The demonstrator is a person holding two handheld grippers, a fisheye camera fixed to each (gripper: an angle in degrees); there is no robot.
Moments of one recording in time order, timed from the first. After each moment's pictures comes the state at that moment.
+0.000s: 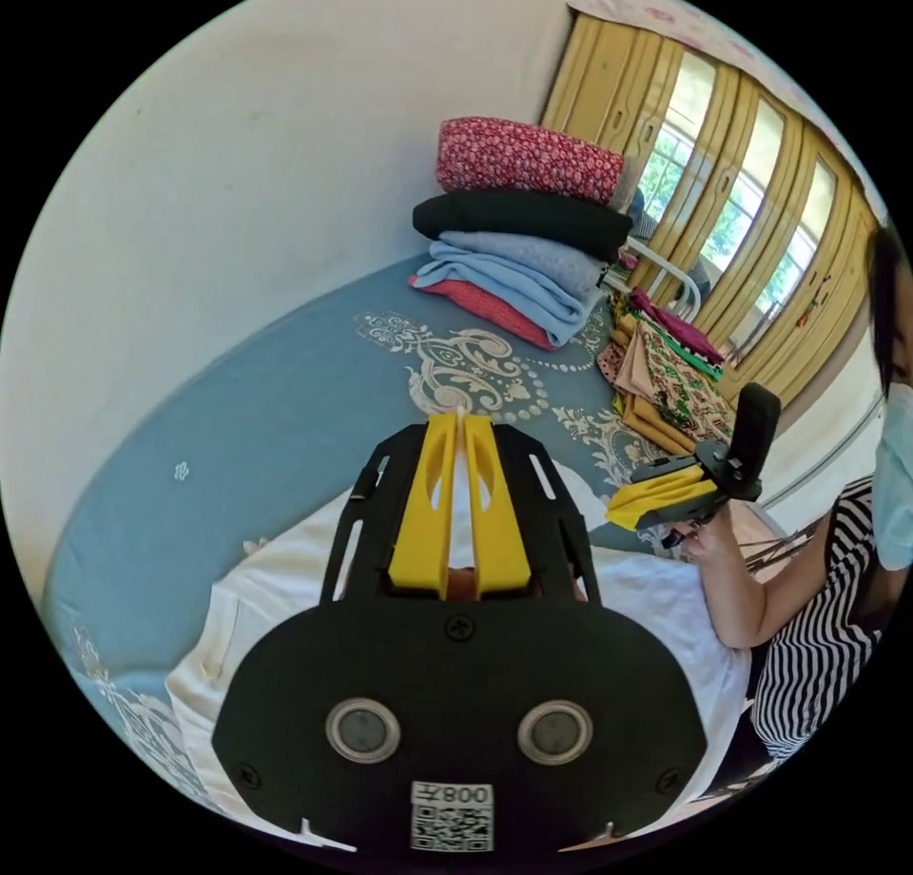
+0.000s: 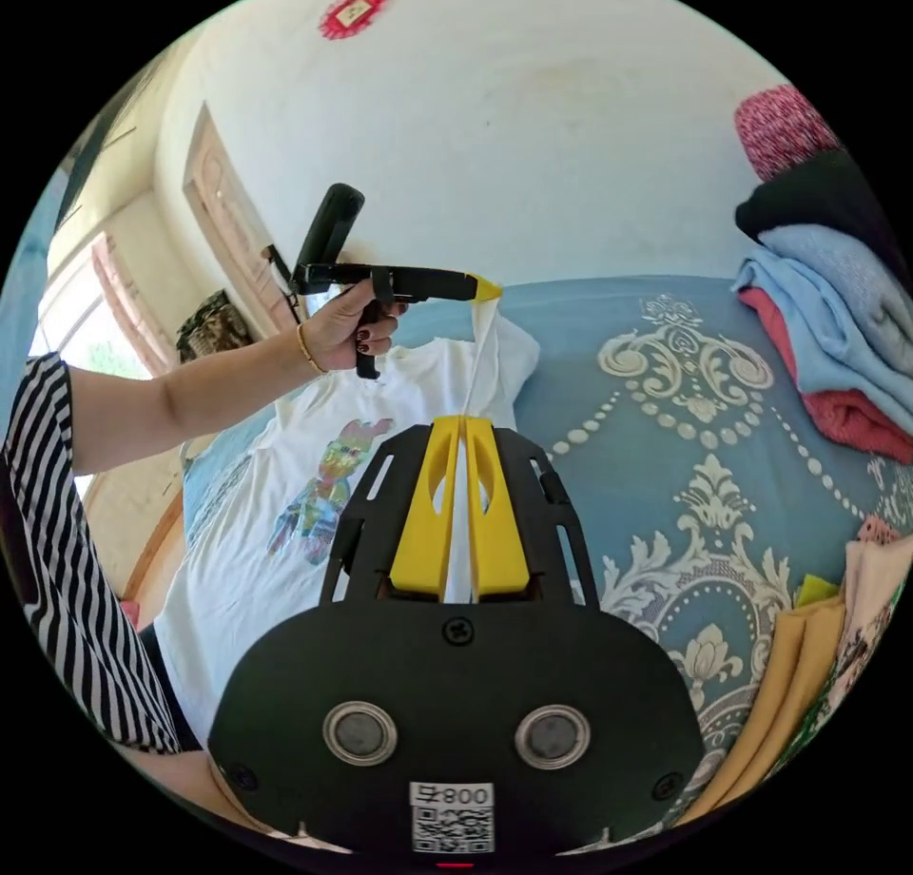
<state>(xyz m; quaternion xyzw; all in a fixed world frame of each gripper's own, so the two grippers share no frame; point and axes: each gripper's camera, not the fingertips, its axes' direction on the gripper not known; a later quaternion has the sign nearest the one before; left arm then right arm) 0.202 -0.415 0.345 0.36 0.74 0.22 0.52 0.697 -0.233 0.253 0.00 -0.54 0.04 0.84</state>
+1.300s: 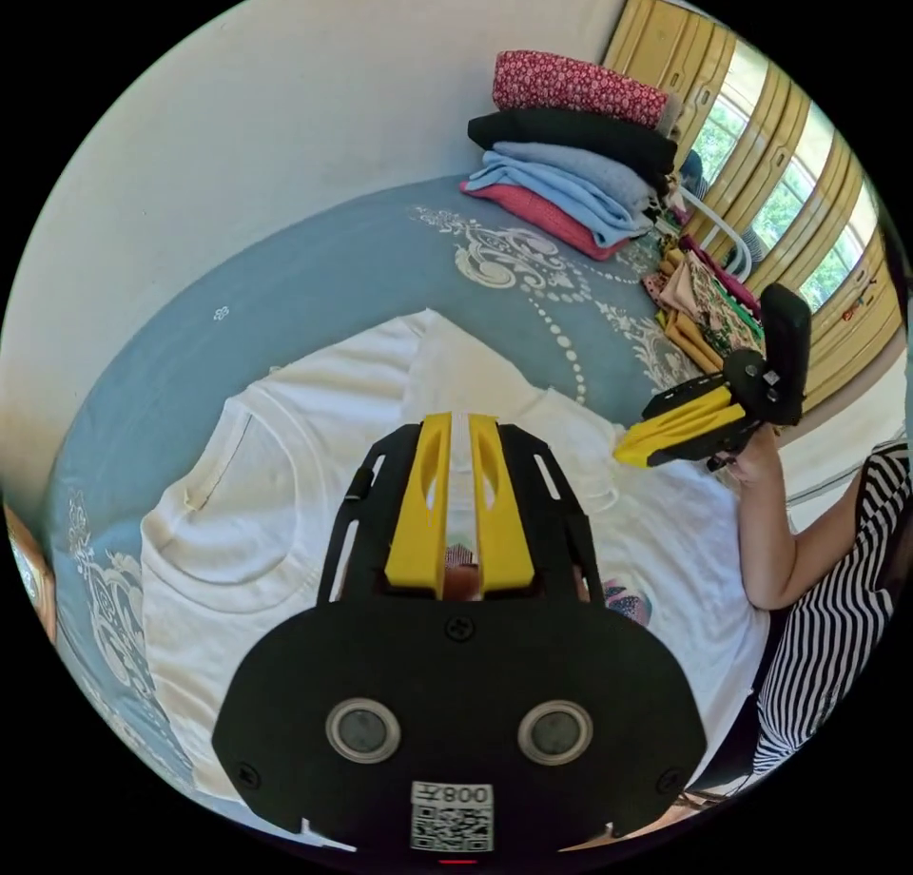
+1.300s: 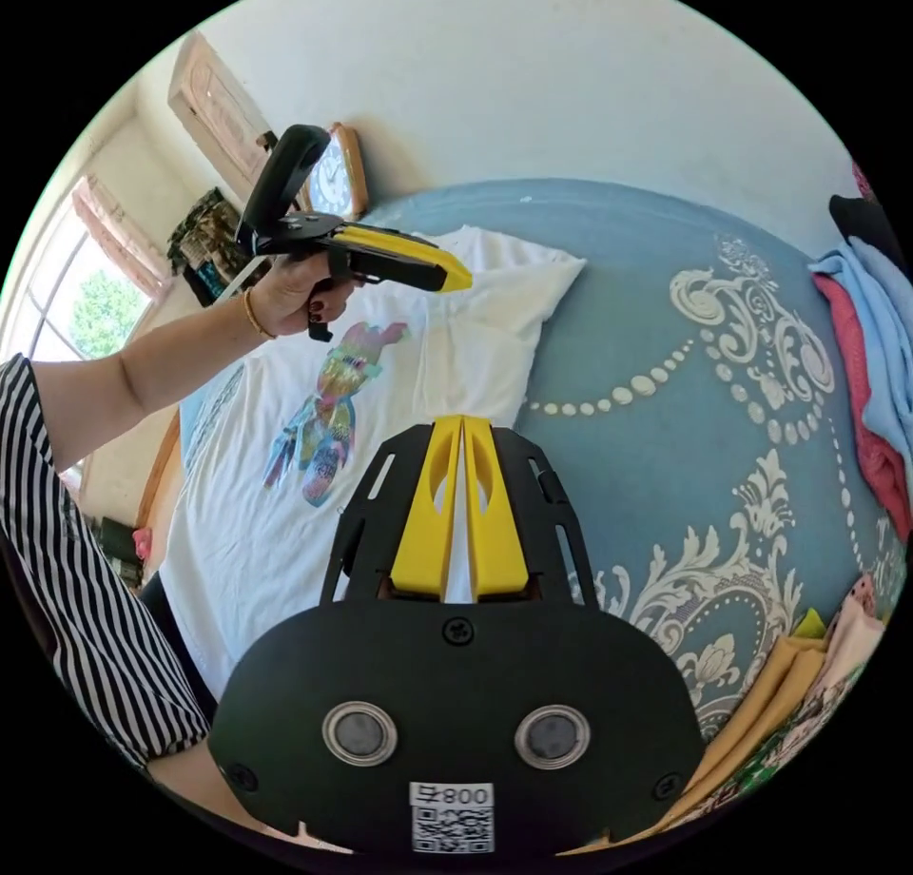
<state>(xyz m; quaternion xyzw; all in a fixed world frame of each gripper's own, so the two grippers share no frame) 0.246 -0.410 0.409 0.29 0.70 0.24 0.61 0.664 -0.242 0.212 -0.13 -0.53 -0.08 0.83</state>
